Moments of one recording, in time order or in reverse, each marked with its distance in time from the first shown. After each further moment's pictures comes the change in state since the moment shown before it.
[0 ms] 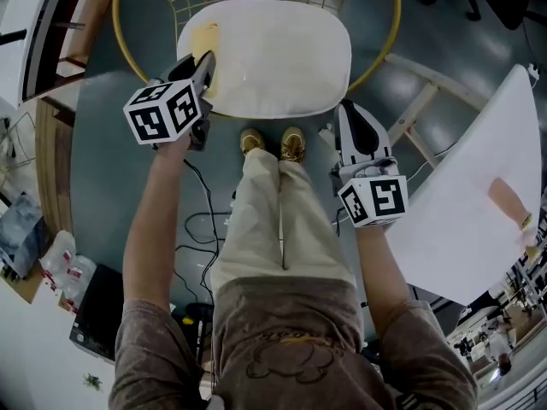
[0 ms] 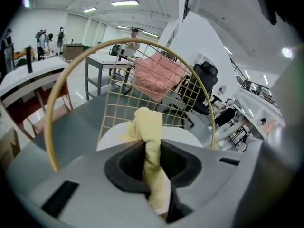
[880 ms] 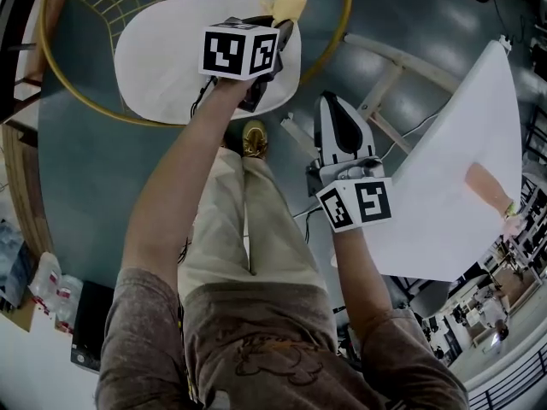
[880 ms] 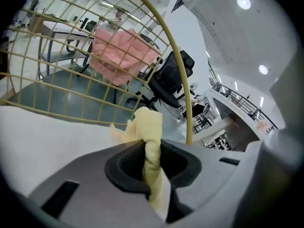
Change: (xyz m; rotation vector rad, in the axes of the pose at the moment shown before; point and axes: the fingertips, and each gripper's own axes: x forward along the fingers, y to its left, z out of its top) left arm 0.174 -0.211 -0.003 0.048 0.125 -0.388; right arm -0.018 -0.055 0.007 0.056 -0.015 -0.127
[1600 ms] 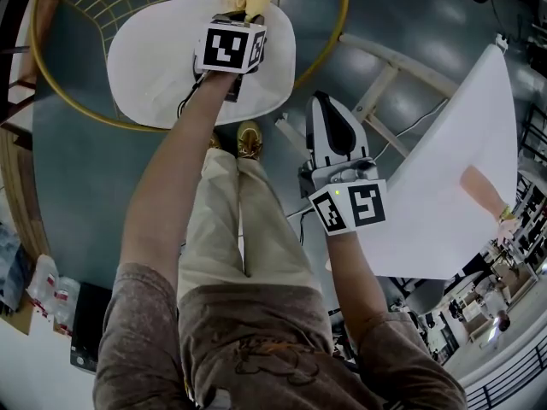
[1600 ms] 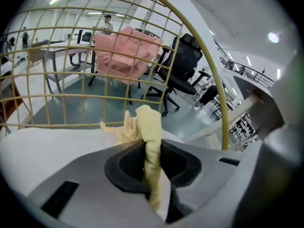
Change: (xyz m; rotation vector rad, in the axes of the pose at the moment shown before) left arm 0.010 0.065 -0.011 0.132 0.085 0.254; right arm 0.009 0.002 0.005 0.003 -0.012 0.008
